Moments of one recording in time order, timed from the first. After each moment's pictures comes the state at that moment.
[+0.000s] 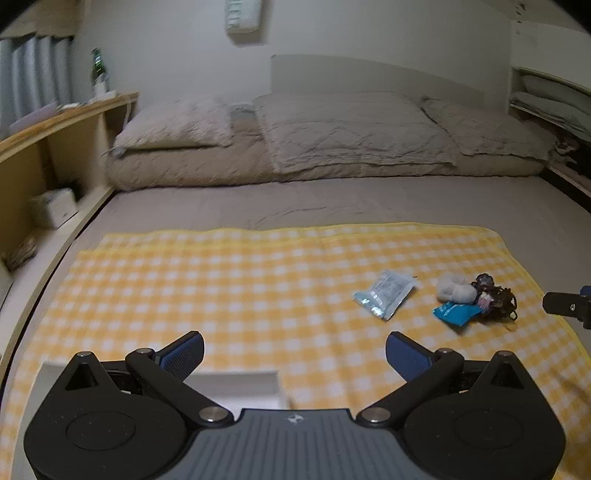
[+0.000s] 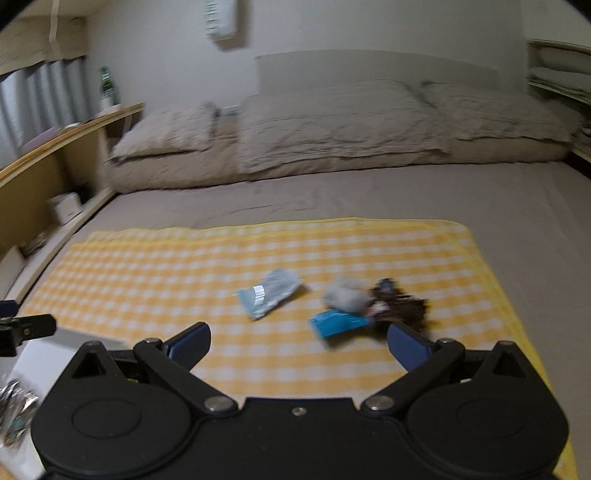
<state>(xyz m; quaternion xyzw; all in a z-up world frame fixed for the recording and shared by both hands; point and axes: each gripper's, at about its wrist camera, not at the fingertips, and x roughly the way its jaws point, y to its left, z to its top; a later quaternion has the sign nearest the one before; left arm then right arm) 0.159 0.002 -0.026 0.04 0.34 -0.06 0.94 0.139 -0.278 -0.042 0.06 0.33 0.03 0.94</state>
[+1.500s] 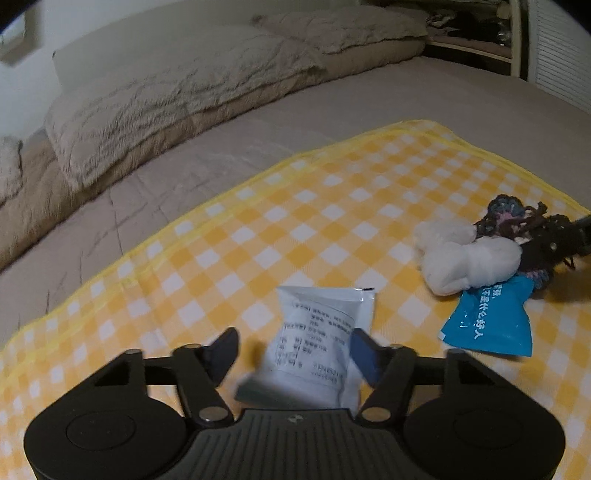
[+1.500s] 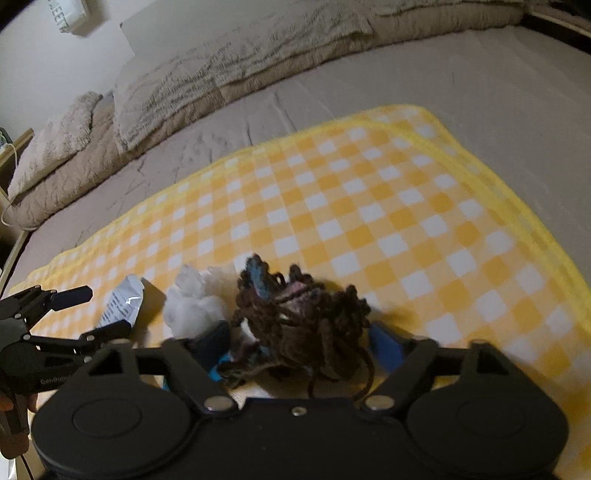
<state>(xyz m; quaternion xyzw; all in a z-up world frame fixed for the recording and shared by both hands) 0.381 -0.138 -0.188 0.20 0.38 -0.26 0.87 0.301 -0.392 -0.190 0.20 0.43 -0.02 0.88</state>
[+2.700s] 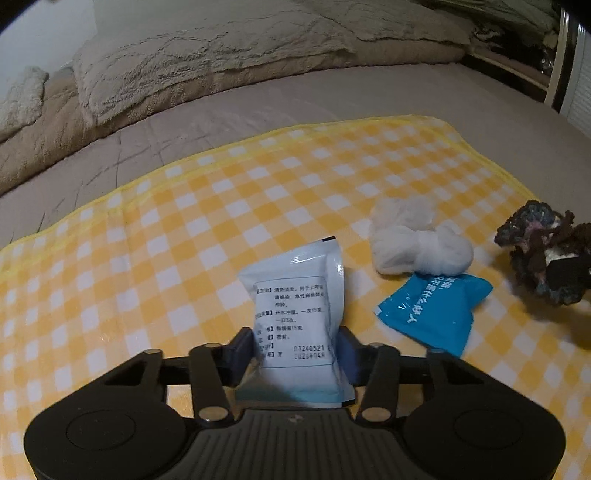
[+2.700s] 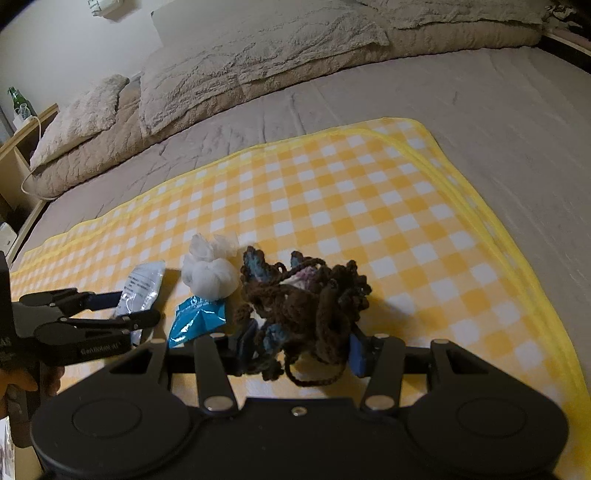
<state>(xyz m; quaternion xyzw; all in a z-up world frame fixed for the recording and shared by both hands) 0.343 -0.156 -0.192 0.13 0.43 -0.22 0.87 0.253 -0.407 -0.160 0.16 0.43 0.01 0.89</state>
